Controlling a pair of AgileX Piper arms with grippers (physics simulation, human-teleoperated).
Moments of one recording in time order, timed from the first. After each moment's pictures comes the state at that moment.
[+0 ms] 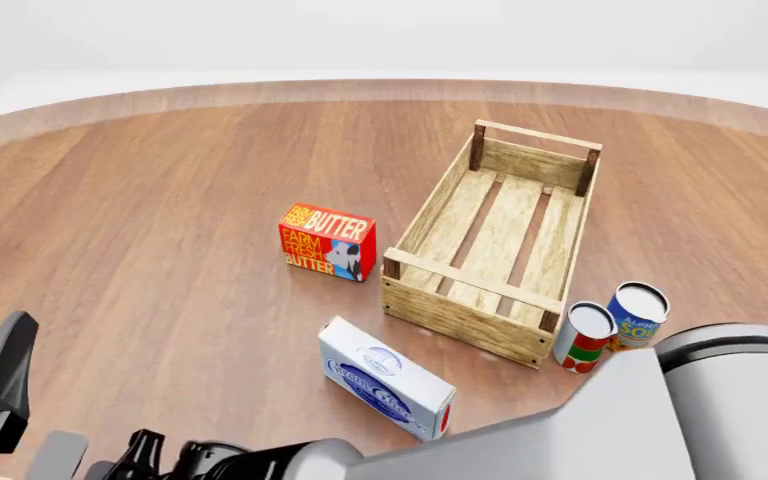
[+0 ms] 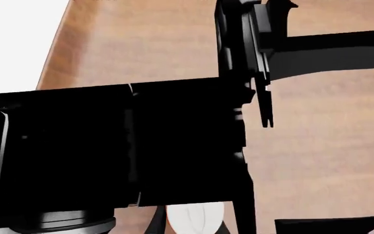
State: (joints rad) left arm 0.00 0.00 0.00 0.00 0.00; right arm 1.41 2.14 -1.43 0.13 -0.14
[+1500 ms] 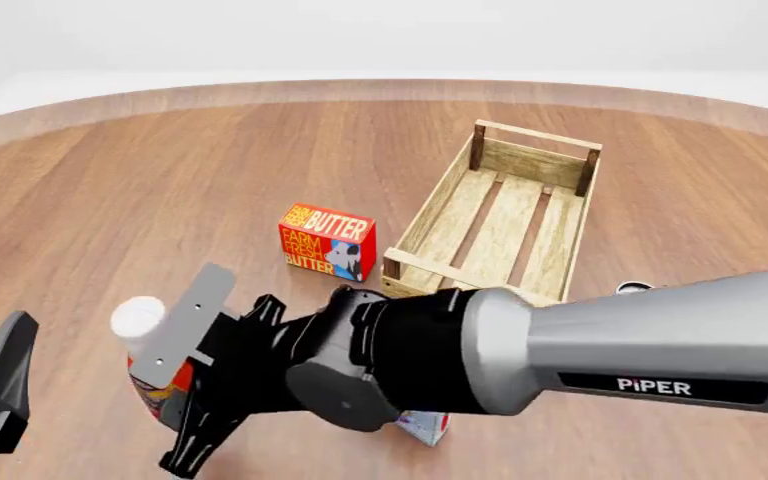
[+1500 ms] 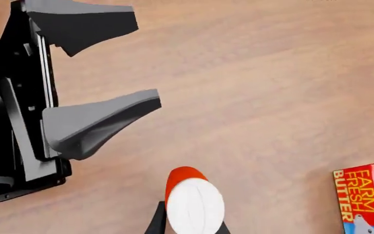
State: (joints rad) left arm 0.00 0.00 0.00 0.00 0.00; right arm 1.18 1.86 -1.22 0.14 -0.14
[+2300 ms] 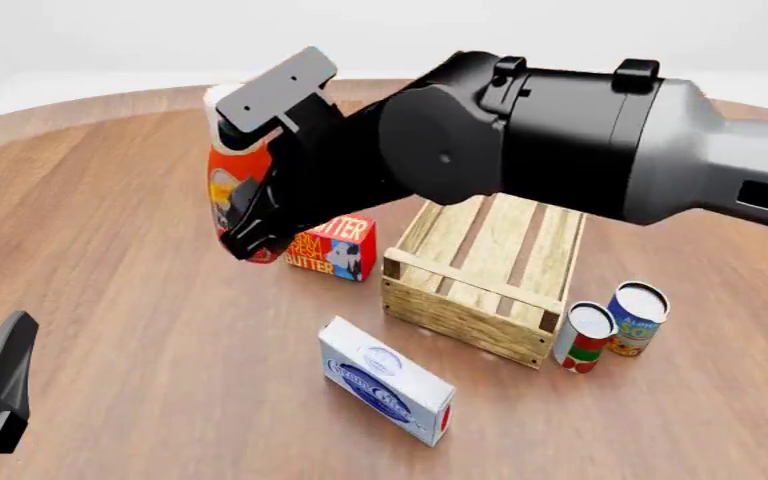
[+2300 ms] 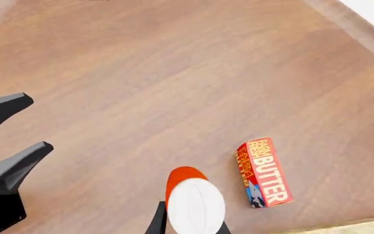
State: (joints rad) left arm 0.00 0.00 0.00 0.00 0.00; right arm 0.95 1.69 -1.46 0.48 -0.10
